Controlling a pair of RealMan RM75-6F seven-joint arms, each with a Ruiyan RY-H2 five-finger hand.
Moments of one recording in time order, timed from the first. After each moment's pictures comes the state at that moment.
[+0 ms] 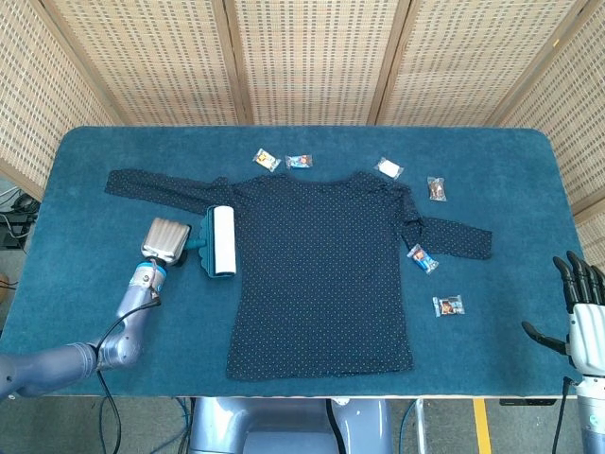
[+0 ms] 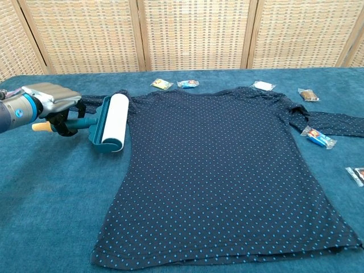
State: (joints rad) left arm -0.92 -1.57 -0.07 -1.22 0.62 0.88 0.78; right arm 0.06 -1.20 0.14 -1.48 -1.46 1.56 0.15
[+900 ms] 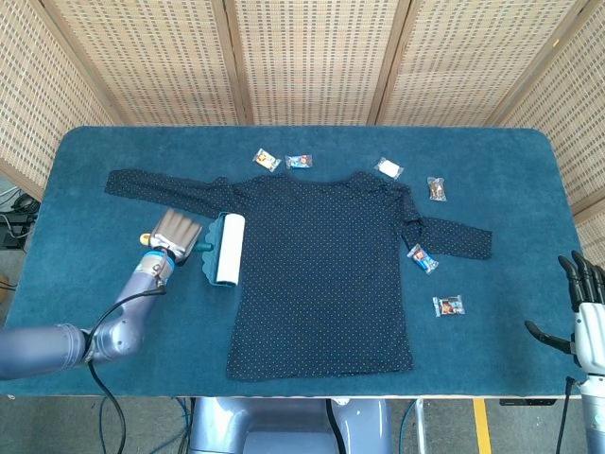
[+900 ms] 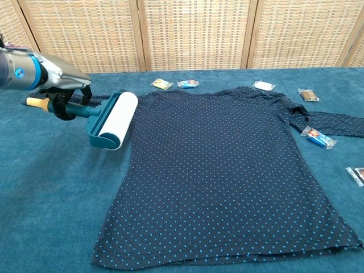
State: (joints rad) left arm -1.19 -1.33 0.00 -1.58 0.21 0.87 1.16; right arm 0.06 -1.19 0.15 -1.46 -1.45 1.54 0.22
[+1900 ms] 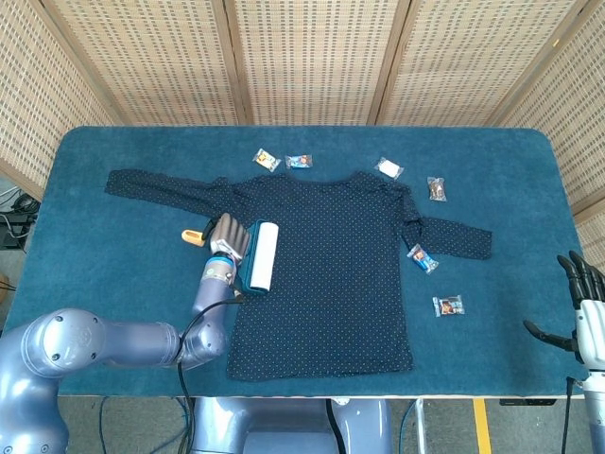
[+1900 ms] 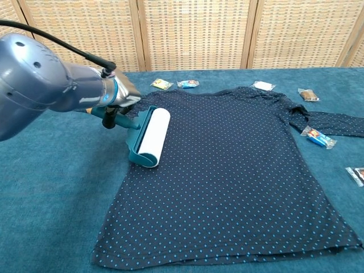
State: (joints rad) left arm -1.45 -1.66 -0.03 -1.37 -0.12 1.04 1.55; right arm 0.08 -1.18 0.14 -1.42 -1.44 1.48 0.34
